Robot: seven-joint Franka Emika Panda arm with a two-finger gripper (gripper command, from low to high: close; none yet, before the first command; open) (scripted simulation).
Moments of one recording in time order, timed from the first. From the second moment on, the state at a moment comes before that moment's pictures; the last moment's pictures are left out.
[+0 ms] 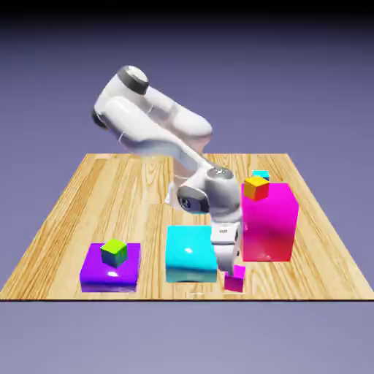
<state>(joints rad) 2.15 -1.04 -2.04 -2.27 -1.33 2.43 0.52</state>
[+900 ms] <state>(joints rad) 1.56 -0.70 -1.57 -2.27 -0.91 2.27 -0.31</state>
